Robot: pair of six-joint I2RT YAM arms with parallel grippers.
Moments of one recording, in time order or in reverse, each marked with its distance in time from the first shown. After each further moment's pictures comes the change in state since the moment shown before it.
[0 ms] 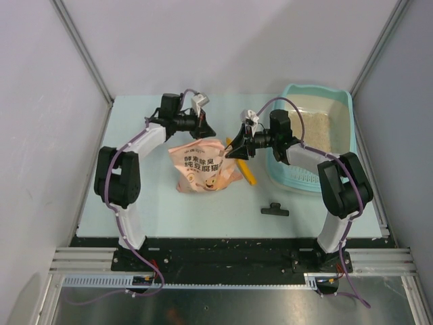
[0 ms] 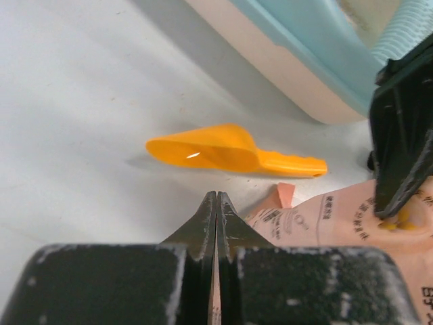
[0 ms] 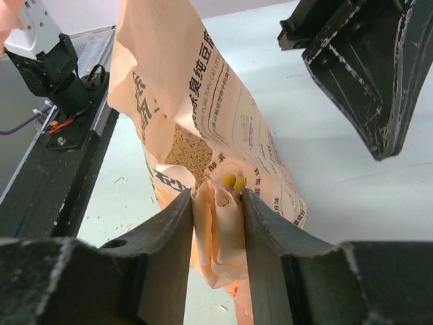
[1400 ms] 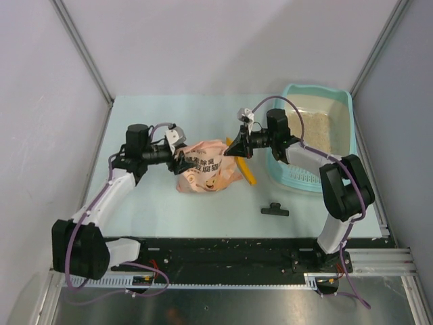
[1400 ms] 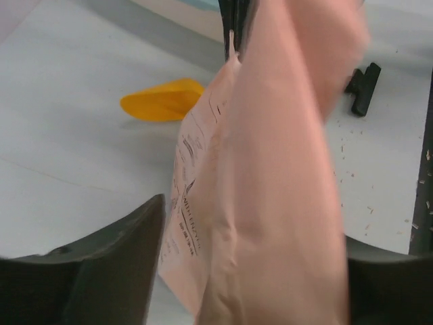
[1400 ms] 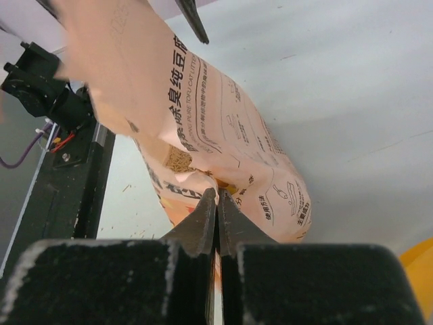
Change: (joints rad) left arm 0.096 -0.713 -0.573 -0.052 0.024 0.369; right arm 0.019 -0.033 0.027 -0.156 0.105 0.025
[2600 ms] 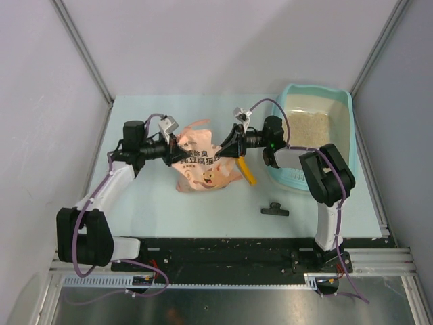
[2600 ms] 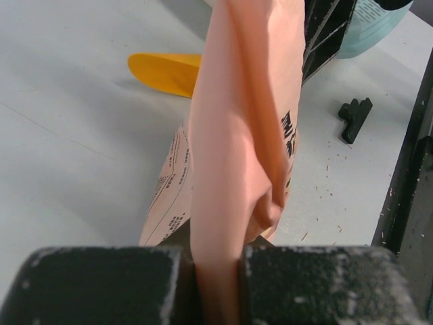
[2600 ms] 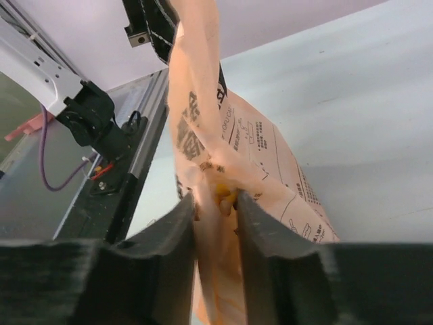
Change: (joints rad) left arm 0.072 0.111 0.044 0.008 -0.004 -0.270; right arm 0.034 0.217 -0.009 0.697 -0.102 0.518
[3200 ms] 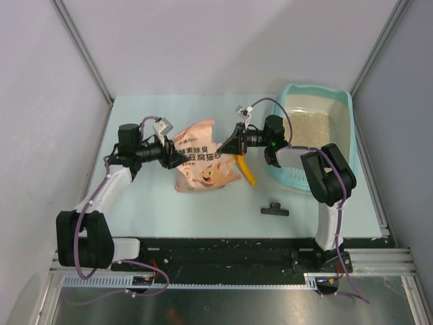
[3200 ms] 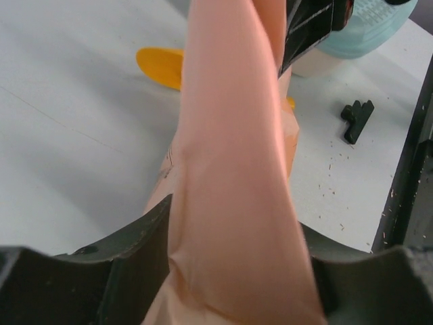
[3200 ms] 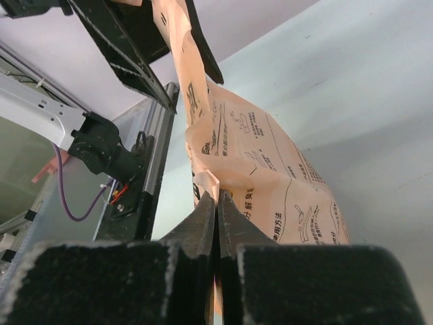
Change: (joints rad) left arm 0.056 -0.022 -0.038 0.040 0.040 -0.014; right arm -0.027 -0.003 -0.002 -0.060 0.074 0.126
